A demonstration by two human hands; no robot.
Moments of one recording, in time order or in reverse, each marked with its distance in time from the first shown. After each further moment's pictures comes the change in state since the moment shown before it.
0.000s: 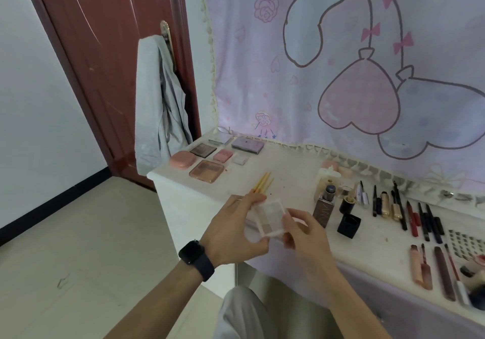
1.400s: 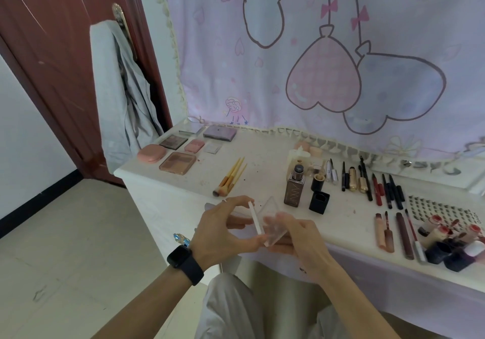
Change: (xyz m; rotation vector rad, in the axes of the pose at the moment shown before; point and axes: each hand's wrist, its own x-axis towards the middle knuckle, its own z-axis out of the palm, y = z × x) left_hand -0.010 0.016 0.039 -0.319 0.063 -0.008; right_hand -0.019 0.011 -0.040 0.074 -0.111 0.208
